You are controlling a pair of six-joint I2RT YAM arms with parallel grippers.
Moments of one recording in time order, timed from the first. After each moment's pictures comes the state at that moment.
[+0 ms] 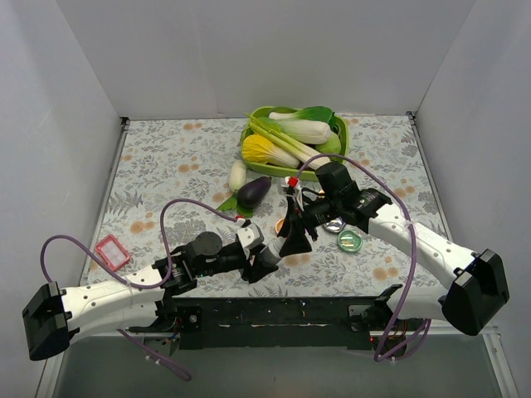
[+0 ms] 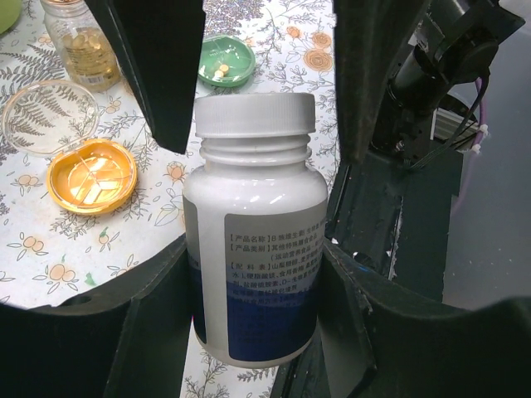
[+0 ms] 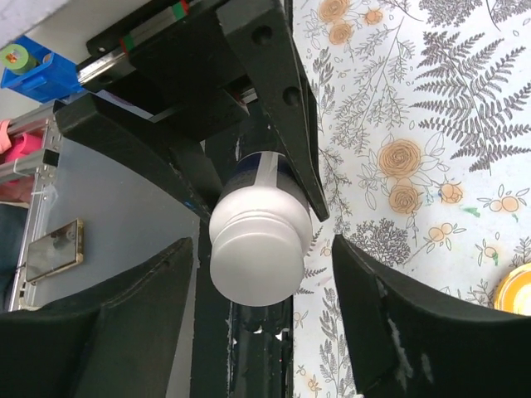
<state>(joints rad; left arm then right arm) -1.08 0.84 0.41 0.20 0.19 -0.13 0.70 1.25 0.99 -0.48 -1.03 -0.13</state>
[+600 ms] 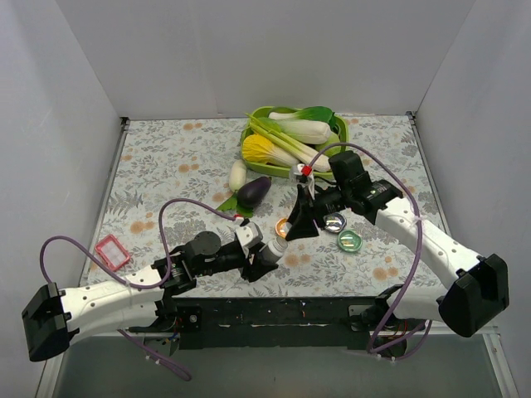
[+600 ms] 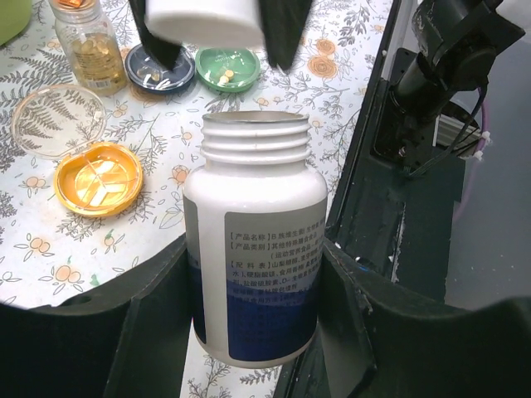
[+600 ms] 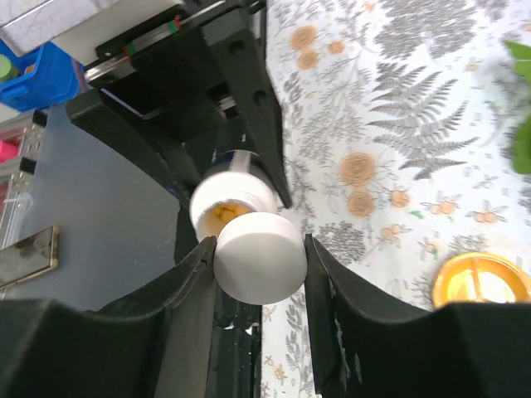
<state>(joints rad) -1.07 0.83 0.41 0.21 0.18 -0.13 0.63 1.25 1.05 -0.56 -1.07 -0.24</state>
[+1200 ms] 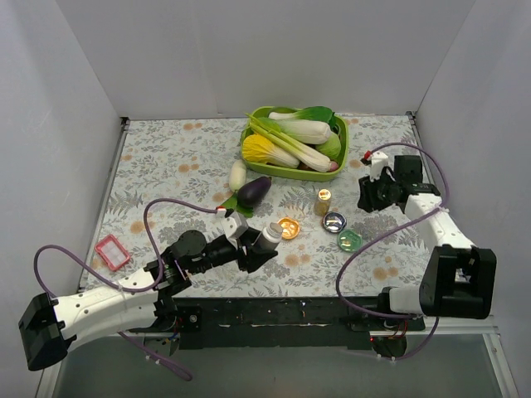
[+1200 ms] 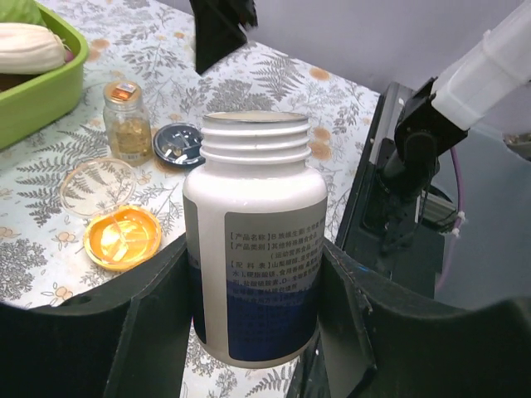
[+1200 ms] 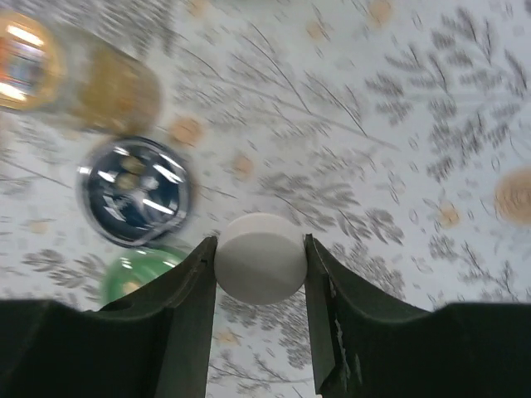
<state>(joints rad) -1.03 0.76 0.40 0.33 0.17 -0.20 0.03 1.29 0.90 -0.48 -0.43 -0.36</state>
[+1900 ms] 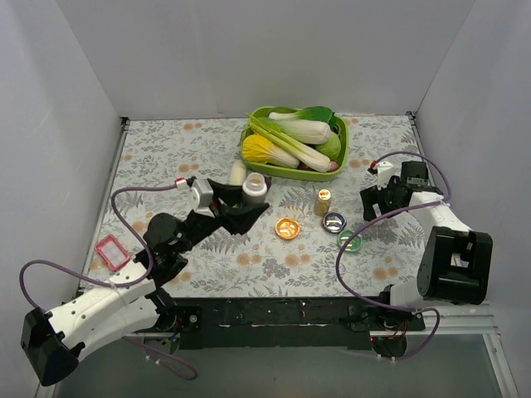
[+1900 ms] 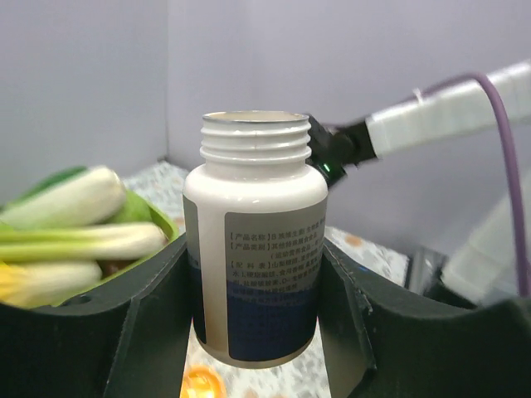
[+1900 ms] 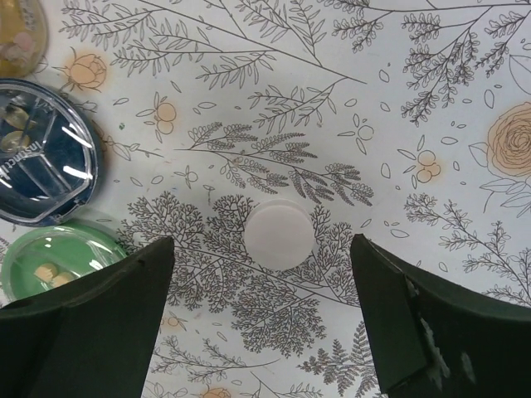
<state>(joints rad) -0.84 0.74 0.51 0.57 0.21 -0.24 -0.12 1.45 0.85 -0.48 -0.32 -0.50</state>
